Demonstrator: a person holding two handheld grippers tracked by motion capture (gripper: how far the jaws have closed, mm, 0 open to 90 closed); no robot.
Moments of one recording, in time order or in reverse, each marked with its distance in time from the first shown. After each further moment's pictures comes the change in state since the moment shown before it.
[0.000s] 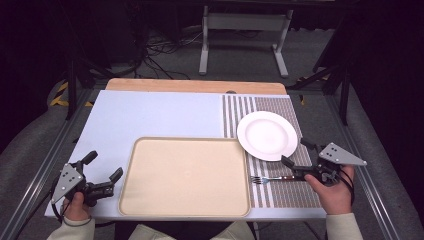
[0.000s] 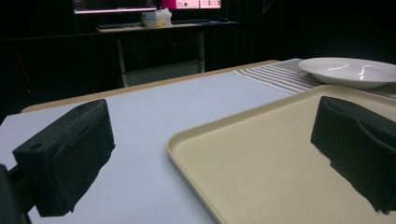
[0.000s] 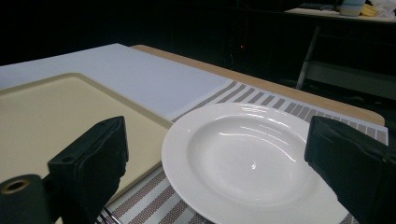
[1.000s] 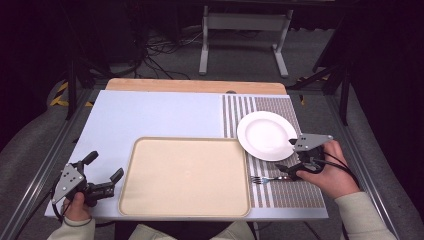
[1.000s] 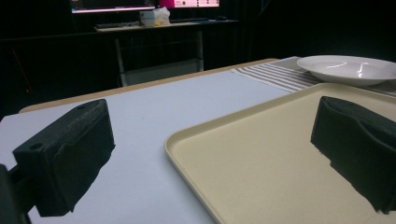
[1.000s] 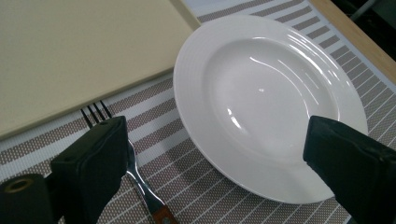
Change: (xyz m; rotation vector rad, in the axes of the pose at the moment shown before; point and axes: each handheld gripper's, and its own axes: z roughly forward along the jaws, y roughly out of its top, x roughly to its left) left arm -0.001 0.000 0.000 0.004 -0.006 0.006; right arm 0.001 0.033 0.035 0.526 0.147 -0.336
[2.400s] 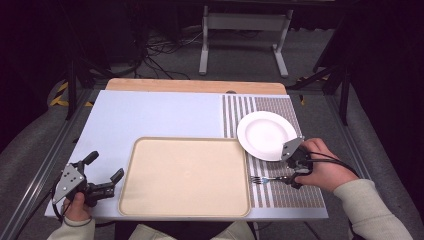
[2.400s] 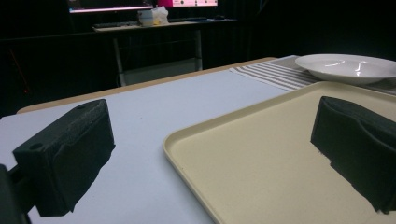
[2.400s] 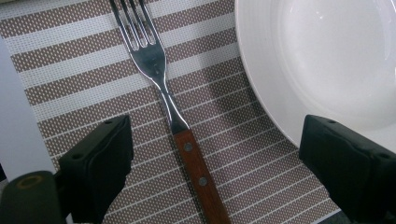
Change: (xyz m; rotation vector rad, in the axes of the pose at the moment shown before) left arm -0.001 0.000 0.000 0.004 -0.007 0.006; right arm 0.004 0.006 0.023 0.381 0.170 -0.211
